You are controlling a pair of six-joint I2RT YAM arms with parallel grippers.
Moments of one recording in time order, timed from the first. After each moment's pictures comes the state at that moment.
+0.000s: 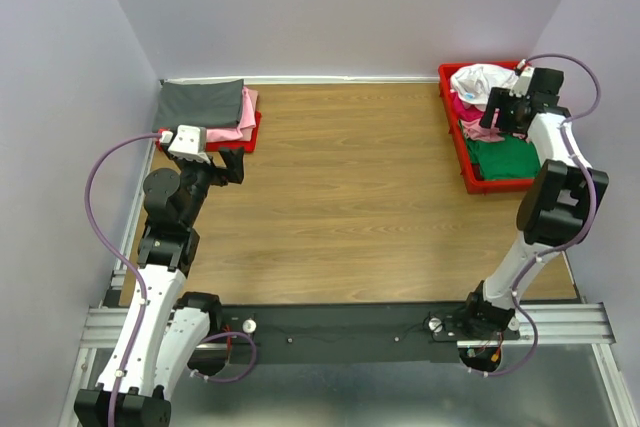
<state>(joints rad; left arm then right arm) -0.11 0.68 0.66 0.05 0.12 -0.08 -0.29 1.86 1.53 -0.41 -0.23 -0.06</state>
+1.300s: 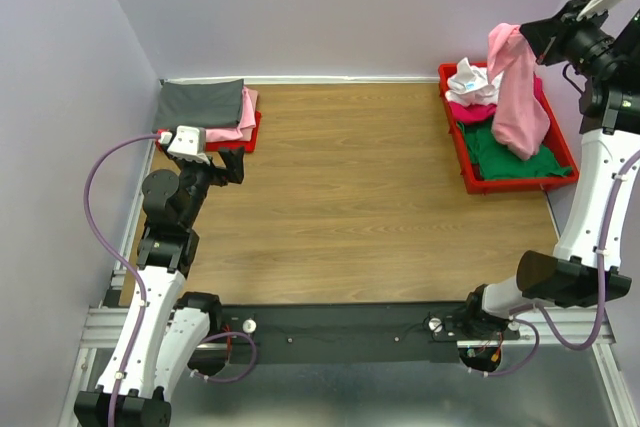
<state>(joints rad) -0.11 0.67 0.66 0.06 0.13 -0.08 -0.29 1.48 1.98 -0.53 -0.64 -0.02</state>
